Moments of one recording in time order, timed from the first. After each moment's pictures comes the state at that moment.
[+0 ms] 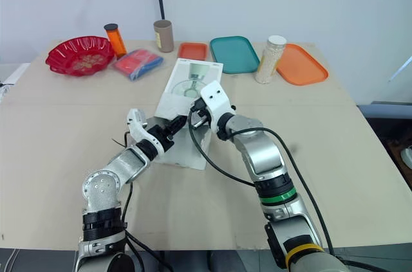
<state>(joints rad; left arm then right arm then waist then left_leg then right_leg) -0.39 -0.18 0.31 -0.17 -0.96 0.92 0.08 -0.67 -0.24 0.20 -0.07 0.09 0.72 0.44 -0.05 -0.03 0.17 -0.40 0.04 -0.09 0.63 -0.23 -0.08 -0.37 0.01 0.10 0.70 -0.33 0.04</state>
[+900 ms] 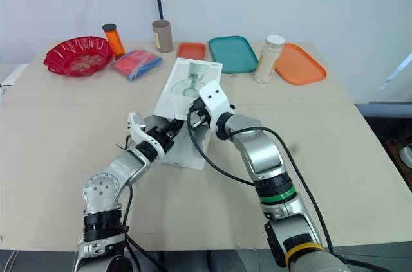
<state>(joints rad) -0.36 -0.17 0.30 -0.12 -1.09 0.86 0.12 -0.67 -0.24 0.20 -0.06 0.09 0.72 0.44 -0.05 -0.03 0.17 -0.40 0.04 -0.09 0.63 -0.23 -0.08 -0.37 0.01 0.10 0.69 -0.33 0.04</state>
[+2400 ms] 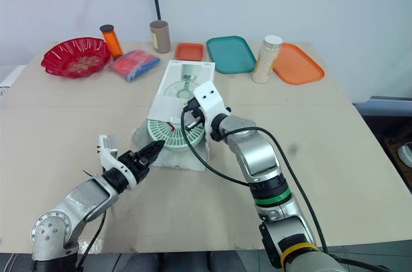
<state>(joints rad) -0.01 0.16 0.17 -0.45 -1.62 0.78 0.45 -0.68 -0.20 0.21 -0.12 0.09 0.84 0.39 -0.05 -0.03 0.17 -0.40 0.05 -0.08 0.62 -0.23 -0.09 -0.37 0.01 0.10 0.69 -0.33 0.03</state>
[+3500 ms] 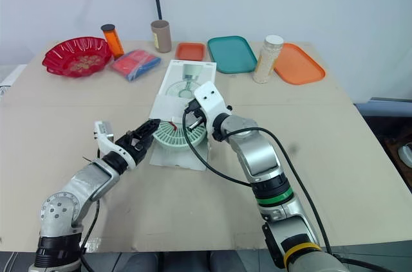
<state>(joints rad) -0.16 0.18 0.15 -0.29 -1.56 0.65 0.32 -0.67 -0.23 0.23 -0.09 0.07 0.78 0.41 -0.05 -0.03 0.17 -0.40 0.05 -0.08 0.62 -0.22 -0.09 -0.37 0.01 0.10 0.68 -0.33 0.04</state>
